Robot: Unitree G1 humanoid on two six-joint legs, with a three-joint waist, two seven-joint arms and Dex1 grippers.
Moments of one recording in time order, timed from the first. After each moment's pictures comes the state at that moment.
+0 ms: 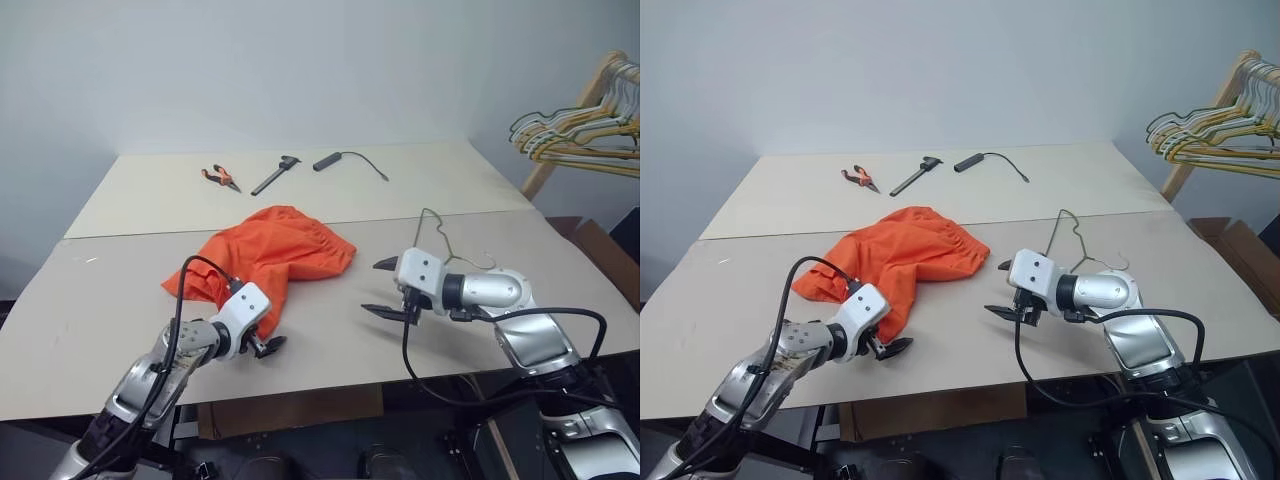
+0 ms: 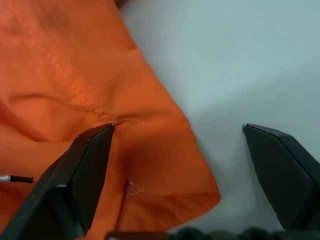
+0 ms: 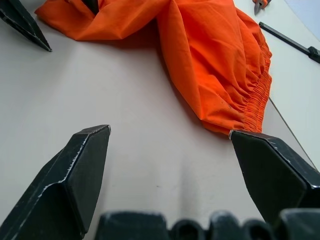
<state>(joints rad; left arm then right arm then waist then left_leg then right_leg) -0.19 0.65 -0.27 -0.35 -0.14 0.81 -0.60 -0.40 -0.65 0.22 -0.13 0.08 0.25 0.95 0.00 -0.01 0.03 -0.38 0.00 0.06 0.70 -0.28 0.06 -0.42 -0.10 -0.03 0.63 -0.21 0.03</state>
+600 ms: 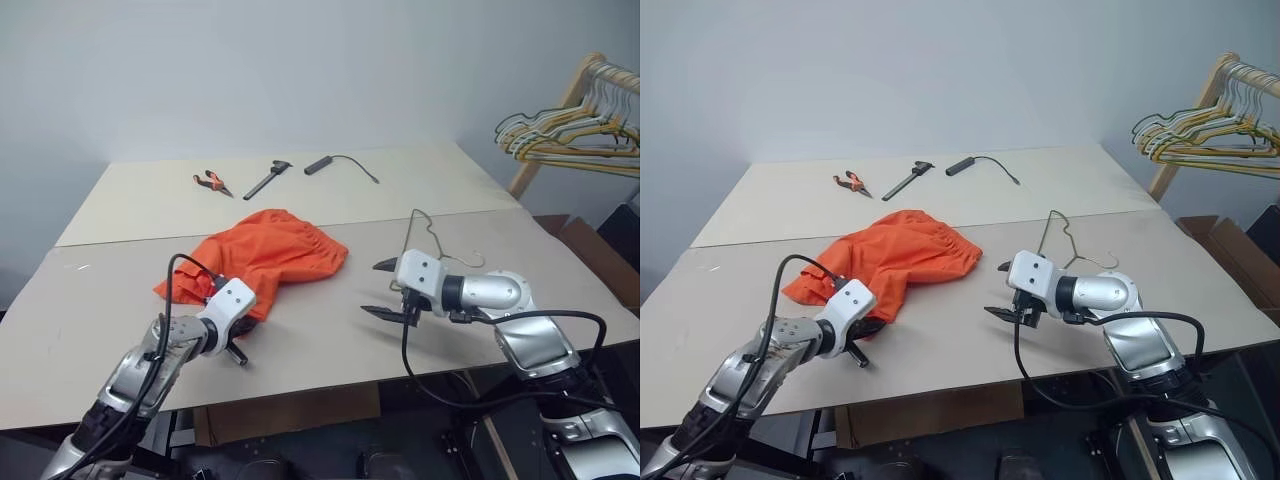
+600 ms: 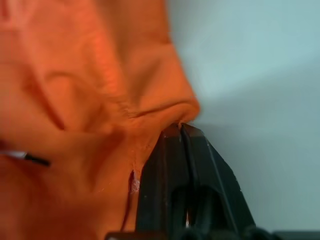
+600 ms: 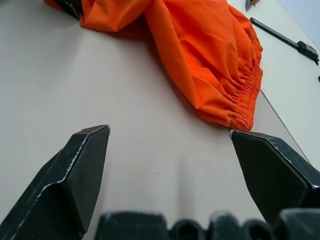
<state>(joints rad) -0.18 0.66 -0.17 -0.28 -0.14 0.86 -0.60 -0.39 -0.65 0.22 -0.14 0.08 0.26 0.94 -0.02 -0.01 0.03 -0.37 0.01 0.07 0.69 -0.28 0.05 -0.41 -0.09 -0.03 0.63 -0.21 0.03</state>
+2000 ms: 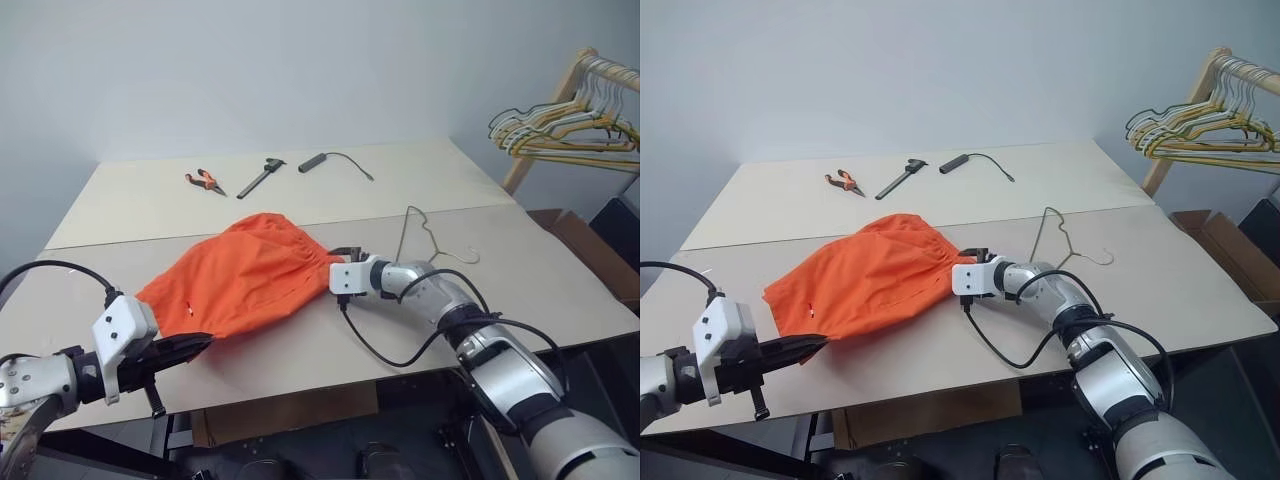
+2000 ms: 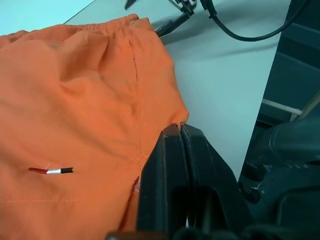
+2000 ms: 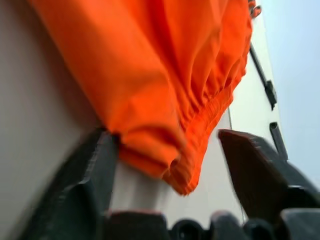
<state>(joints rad) 0.36 0.84 0.49 -0.62 -0.55 0.55 -1.01 -0.86 -0.33 0.51 0.94 -0.49 -0.49 0.49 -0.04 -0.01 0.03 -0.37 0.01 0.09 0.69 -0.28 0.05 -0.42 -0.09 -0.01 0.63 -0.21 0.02</state>
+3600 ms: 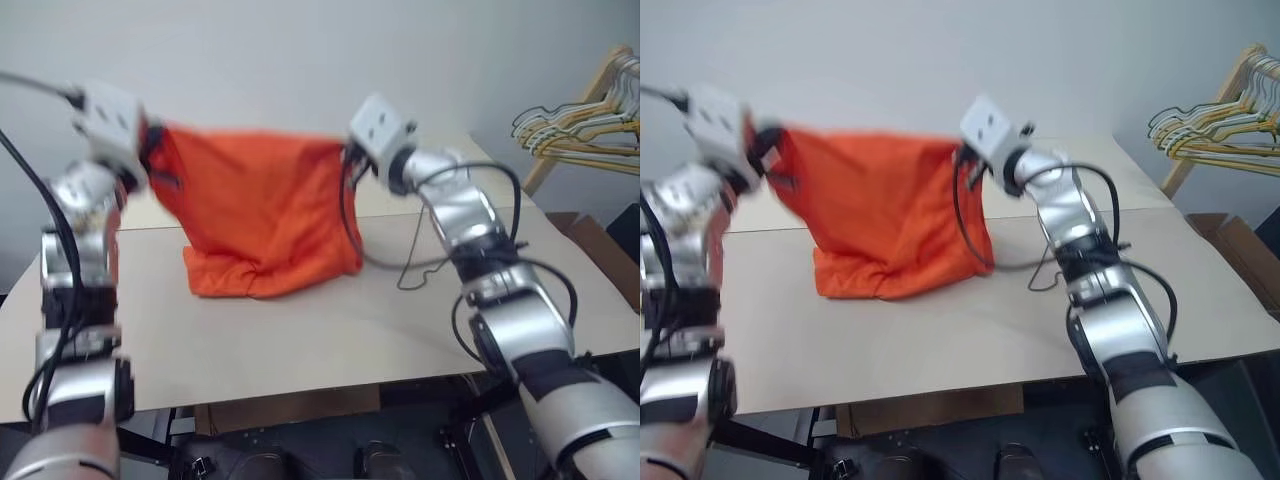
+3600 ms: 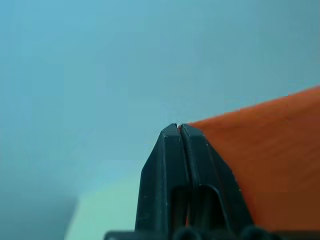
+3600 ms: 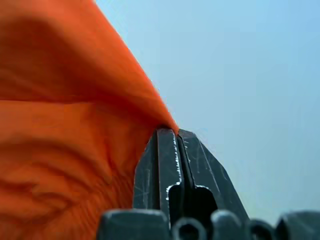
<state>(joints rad) -1.01 0.63 0.24 0.31 -0.09 0.21 -0.26 -1.30 -0.32 0.17 0.77 -0.11 0.00 0.27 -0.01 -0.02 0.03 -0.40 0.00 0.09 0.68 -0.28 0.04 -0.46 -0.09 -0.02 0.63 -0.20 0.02</state>
